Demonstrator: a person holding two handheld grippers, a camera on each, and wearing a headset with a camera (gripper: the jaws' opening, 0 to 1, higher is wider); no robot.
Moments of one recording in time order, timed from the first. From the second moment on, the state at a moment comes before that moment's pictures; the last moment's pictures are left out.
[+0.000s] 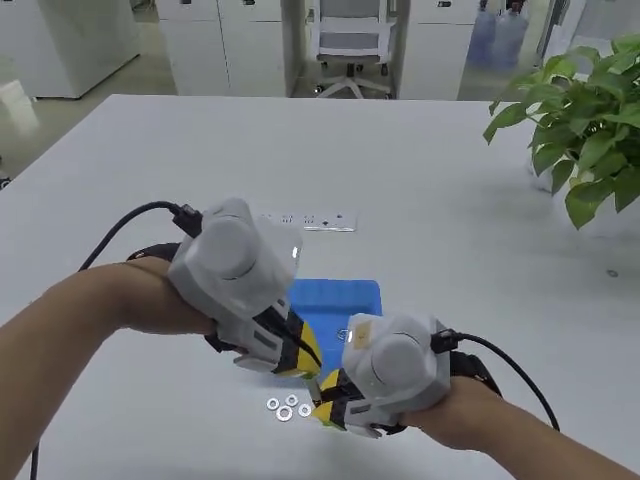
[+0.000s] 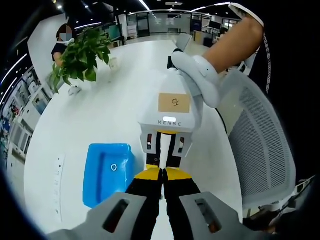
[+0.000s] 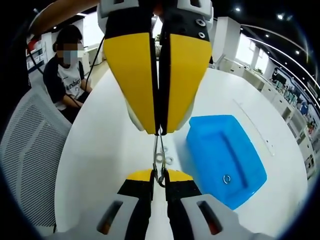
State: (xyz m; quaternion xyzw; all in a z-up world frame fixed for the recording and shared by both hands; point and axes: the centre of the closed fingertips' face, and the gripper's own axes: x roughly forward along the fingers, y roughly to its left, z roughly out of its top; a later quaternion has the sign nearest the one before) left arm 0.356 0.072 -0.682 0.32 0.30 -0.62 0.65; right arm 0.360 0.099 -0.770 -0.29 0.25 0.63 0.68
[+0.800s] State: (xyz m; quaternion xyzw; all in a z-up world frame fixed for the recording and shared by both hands) left arm 0.378 0.066 -0.640 0.34 0.27 -0.62 0.65; right arm 0.392 0.099 -0.730 -0.30 0.22 0.61 0.70
